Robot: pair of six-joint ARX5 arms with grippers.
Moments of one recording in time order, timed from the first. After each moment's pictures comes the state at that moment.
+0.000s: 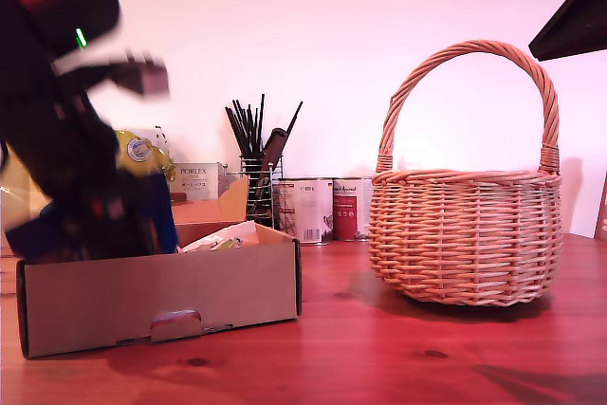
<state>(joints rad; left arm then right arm) -0.46 1.50 0.77 -0.18 -0.01 0.45 0.34 0.60 0.51 -0.36 -0.39 -0.05</state>
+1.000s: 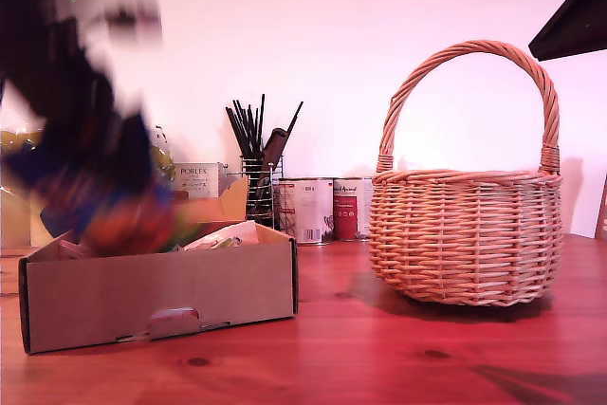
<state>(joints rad) -0.46 1.33 0.87 -0.35 0.09 0.40 0.34 0.60 0.51 -0.36 -0.39 -0.05</state>
